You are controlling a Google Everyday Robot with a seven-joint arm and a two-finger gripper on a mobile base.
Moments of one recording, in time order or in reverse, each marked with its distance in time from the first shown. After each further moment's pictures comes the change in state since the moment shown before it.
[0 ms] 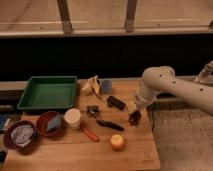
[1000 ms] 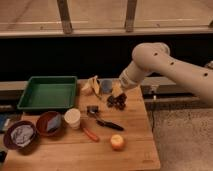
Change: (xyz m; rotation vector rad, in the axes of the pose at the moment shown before) arm -0.077 0.126 -0.089 -0.058 -0.164 -0.349
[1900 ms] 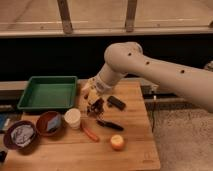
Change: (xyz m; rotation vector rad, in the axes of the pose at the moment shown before) arm -0.025 0.096 0.014 -0.101 0.011 -0.204
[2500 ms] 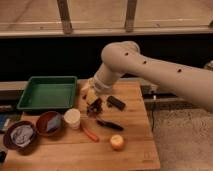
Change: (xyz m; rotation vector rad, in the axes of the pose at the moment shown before) arm -0.018 0.011 0.006 0.003 0.015 -0.087
